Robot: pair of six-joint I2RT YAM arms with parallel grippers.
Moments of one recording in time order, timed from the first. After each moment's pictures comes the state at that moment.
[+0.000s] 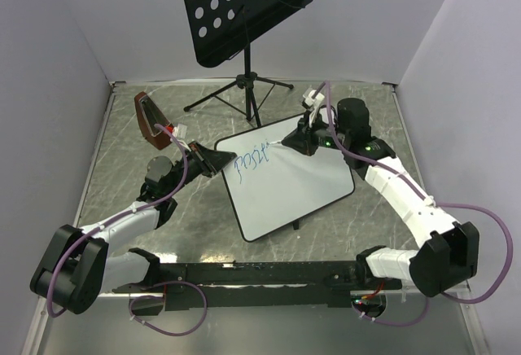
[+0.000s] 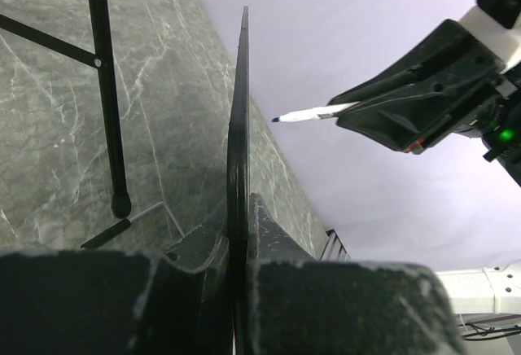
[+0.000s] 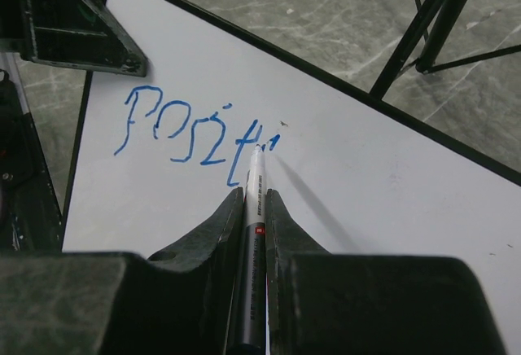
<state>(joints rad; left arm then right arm) -0.41 1.16 0.40 0.87 0.42 -0.94 0.36 1.25 1.07 -0.22 -0.68 -0.11</state>
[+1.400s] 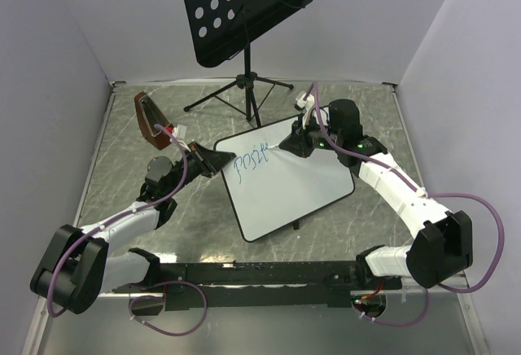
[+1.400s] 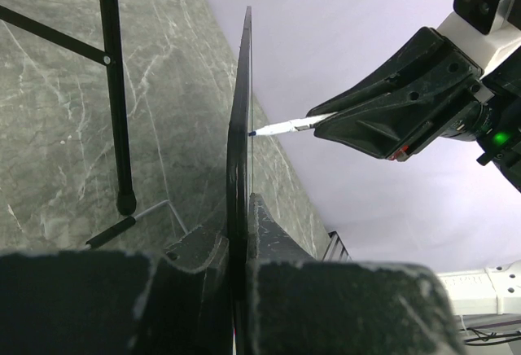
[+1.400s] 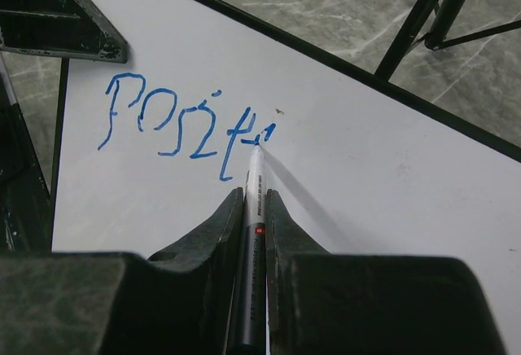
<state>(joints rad) -0.41 1.16 0.39 0.86 0.41 -0.94 0.39 1.30 1.07 -0.24 -0.64 -0.12</state>
